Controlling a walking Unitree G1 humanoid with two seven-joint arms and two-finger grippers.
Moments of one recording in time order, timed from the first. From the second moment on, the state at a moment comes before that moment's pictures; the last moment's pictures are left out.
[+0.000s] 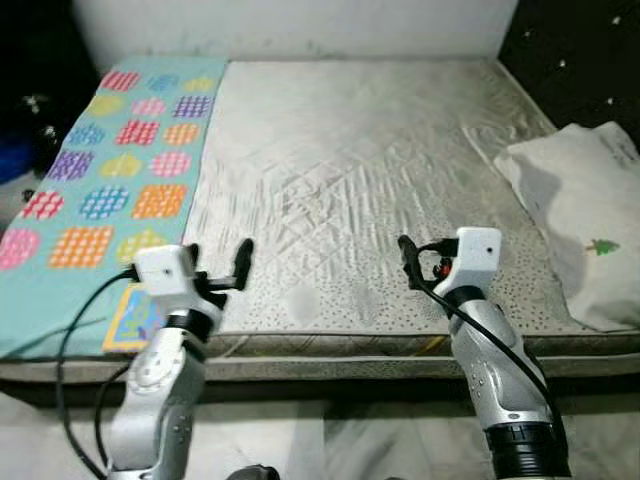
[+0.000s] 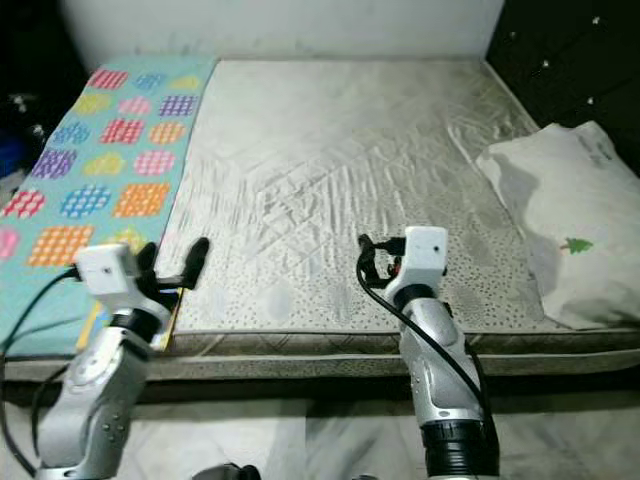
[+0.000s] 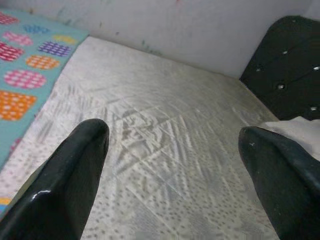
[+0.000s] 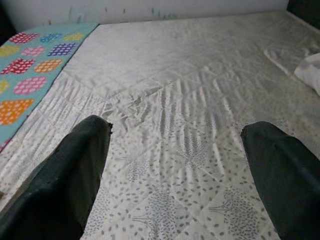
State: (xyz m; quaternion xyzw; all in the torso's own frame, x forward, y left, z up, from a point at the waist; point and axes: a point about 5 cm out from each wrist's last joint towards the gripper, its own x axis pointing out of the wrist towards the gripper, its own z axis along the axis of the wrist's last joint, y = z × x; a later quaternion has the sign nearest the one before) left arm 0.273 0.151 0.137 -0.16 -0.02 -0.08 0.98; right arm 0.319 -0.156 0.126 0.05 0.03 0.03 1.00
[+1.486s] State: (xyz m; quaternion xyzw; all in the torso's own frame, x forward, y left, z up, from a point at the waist) left arm 0.274 0.152 0.140 -0.17 -0.03 -0.08 0.98; right arm 0.320 -0.160 0.123 0.04 0.04 0.03 1.00
